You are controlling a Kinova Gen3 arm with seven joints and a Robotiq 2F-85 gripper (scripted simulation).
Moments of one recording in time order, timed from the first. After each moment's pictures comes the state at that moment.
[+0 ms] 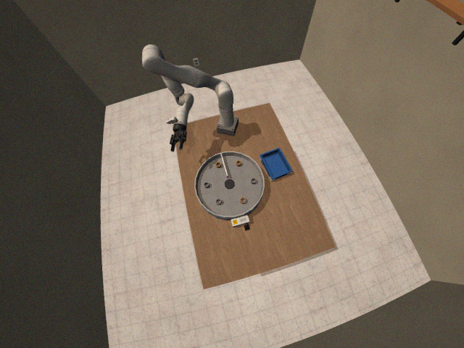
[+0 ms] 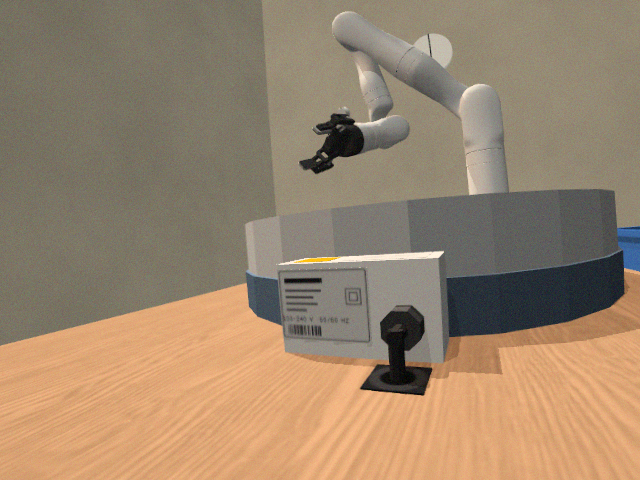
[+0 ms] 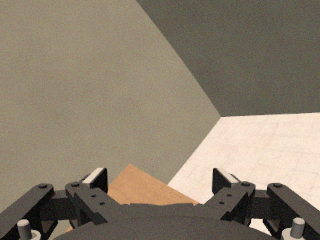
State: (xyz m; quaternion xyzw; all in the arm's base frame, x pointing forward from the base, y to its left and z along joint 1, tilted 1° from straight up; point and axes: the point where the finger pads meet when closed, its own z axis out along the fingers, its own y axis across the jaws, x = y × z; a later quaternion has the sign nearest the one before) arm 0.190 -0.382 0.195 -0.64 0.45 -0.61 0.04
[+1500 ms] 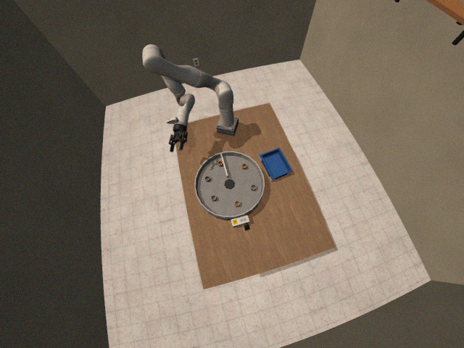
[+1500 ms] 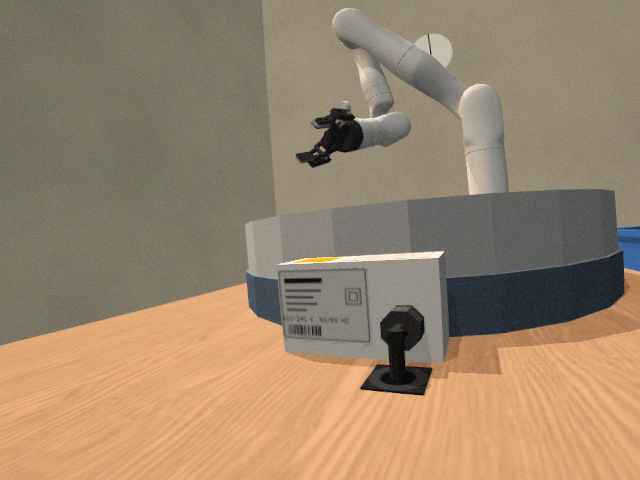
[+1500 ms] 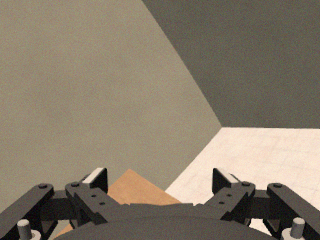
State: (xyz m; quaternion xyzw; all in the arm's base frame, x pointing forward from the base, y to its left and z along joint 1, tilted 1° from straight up) arm 0.200 -0.383 0.207 -0.65 0.43 -0.62 0.02
